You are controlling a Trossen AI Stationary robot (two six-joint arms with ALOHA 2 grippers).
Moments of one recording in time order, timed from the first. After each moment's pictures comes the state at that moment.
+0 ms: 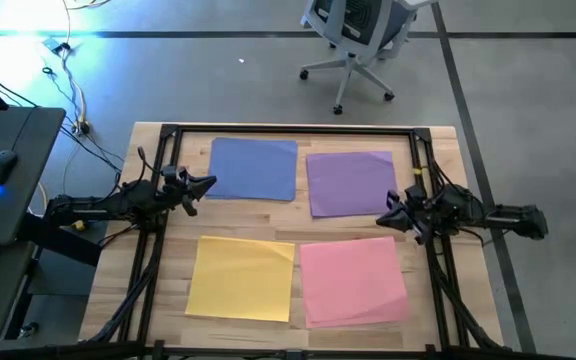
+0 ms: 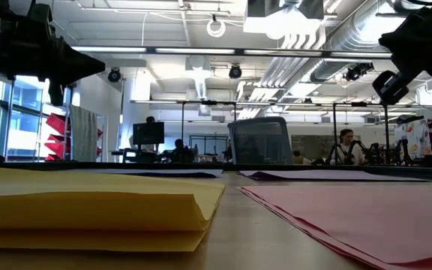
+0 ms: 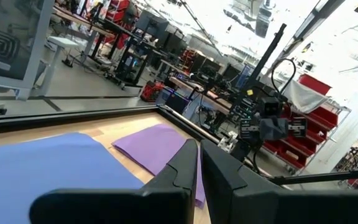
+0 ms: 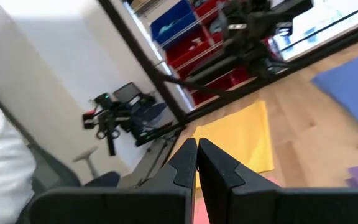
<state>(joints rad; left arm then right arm) 0.02 0.01 0.01 0.10 -0.43 -0.46 -0.05 0.00 0.01 0.06 -0.34 0.58</state>
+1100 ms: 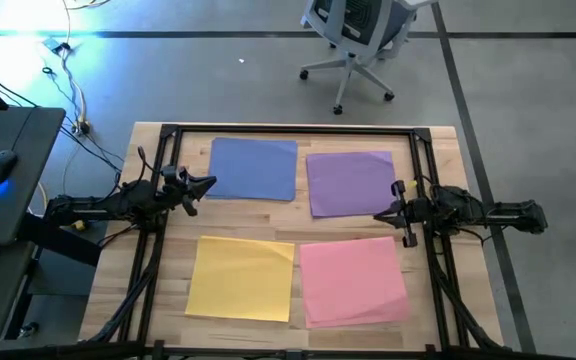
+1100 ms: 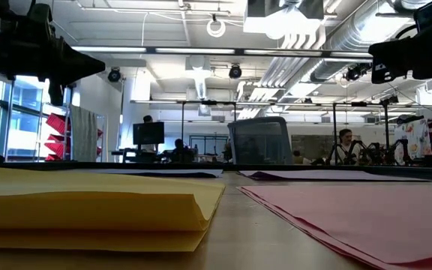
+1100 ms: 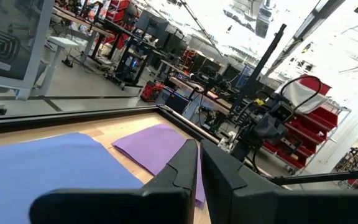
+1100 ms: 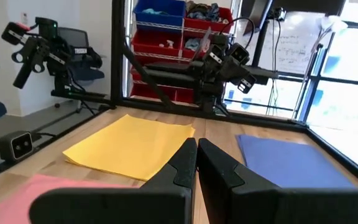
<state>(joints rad) 0.02 0.01 0.01 0.09 -0.43 -0.46 0.01 0.01 0.01 0.04 -0.16 -0.10</state>
